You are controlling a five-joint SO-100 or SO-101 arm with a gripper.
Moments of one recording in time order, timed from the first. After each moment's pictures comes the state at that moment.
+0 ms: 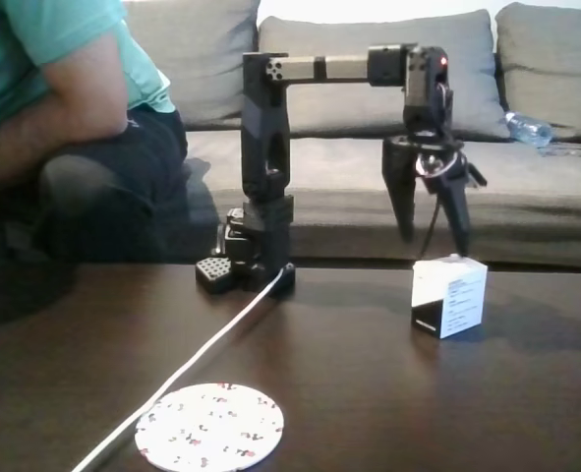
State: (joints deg) arm -61.9 91.7 87.2 89.9 15.1
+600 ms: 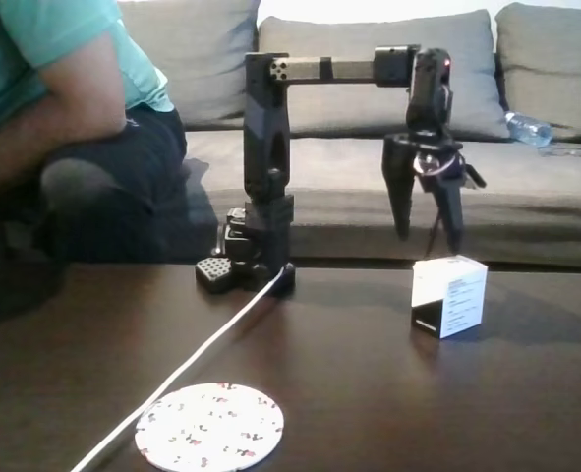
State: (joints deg) arm -65.8 89.6 86.9 93.4 21.2
